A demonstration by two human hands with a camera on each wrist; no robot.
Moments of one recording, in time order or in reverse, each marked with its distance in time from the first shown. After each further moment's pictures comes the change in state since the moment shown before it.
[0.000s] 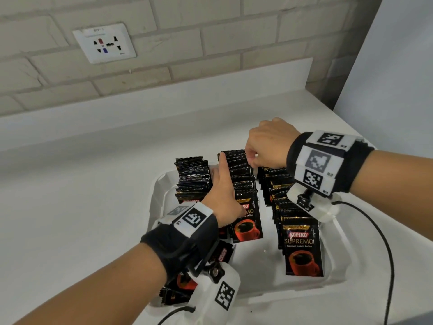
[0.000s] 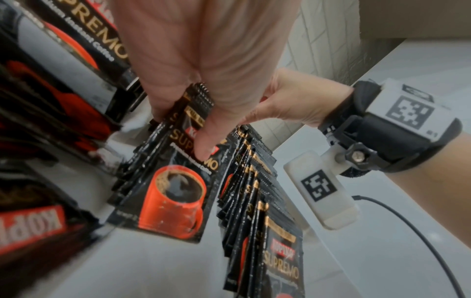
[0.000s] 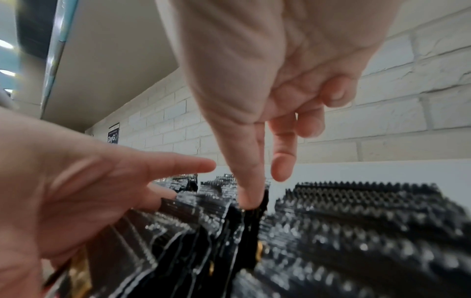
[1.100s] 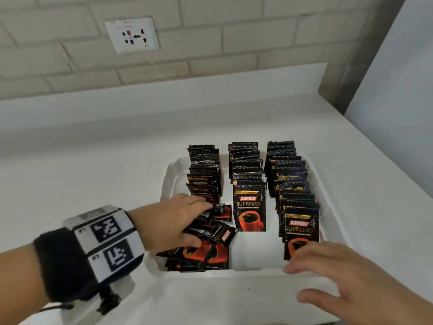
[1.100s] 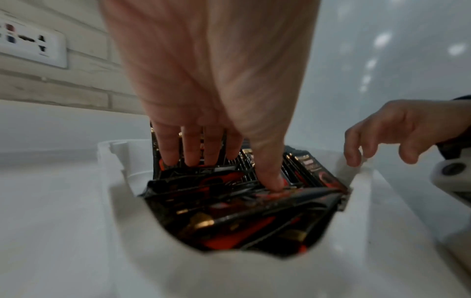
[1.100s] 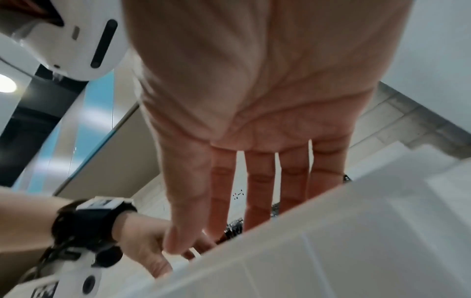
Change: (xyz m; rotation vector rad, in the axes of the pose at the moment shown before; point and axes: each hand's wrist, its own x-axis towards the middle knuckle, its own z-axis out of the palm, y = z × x) left_hand -0.095 -0.021 -0.065 0.809 -0.383 0.156; right_hand -0.193 -0.060 0.055 0.574 0.014 -0.106
